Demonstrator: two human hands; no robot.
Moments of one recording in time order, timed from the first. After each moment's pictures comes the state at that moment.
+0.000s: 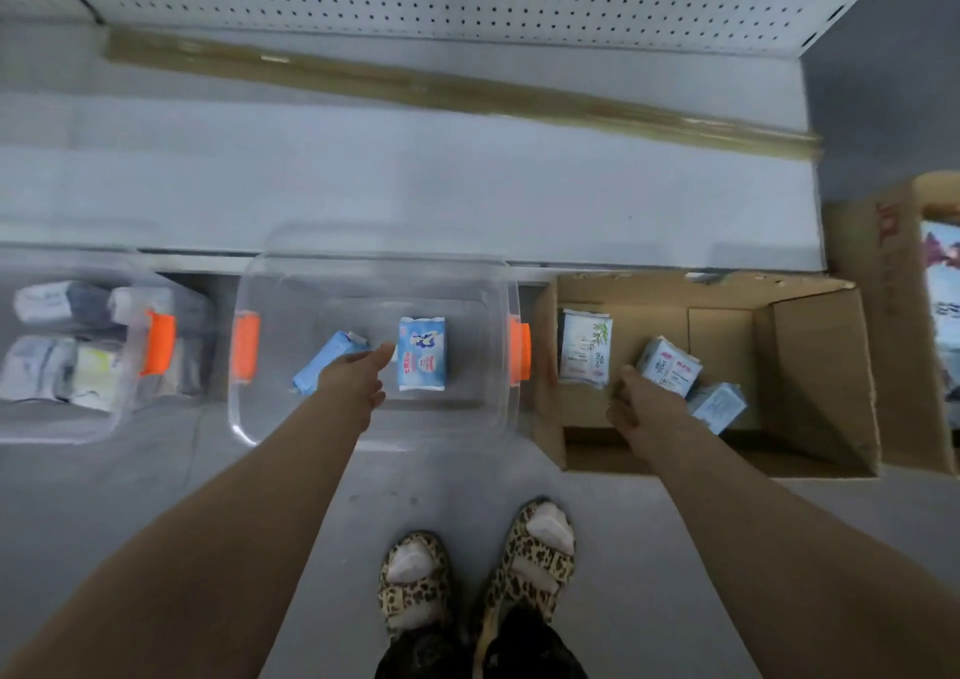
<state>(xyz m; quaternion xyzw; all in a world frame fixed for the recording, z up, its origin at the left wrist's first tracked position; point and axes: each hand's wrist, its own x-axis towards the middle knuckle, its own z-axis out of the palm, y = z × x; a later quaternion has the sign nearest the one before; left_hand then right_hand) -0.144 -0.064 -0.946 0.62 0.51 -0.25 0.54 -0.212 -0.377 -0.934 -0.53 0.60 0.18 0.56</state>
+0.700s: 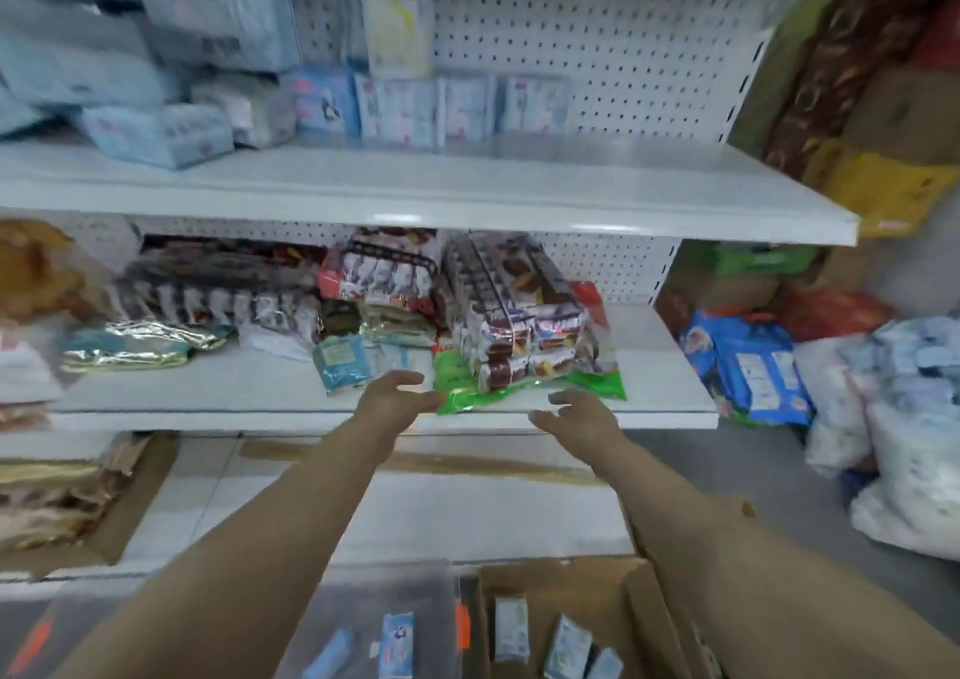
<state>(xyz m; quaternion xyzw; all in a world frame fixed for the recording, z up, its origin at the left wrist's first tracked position) -0.113 -0.136 -0.307 0.76 0.11 -0.17 0.62 -0.173 -0.378 -0.305 -0.88 0.20 0.09 0.42</state>
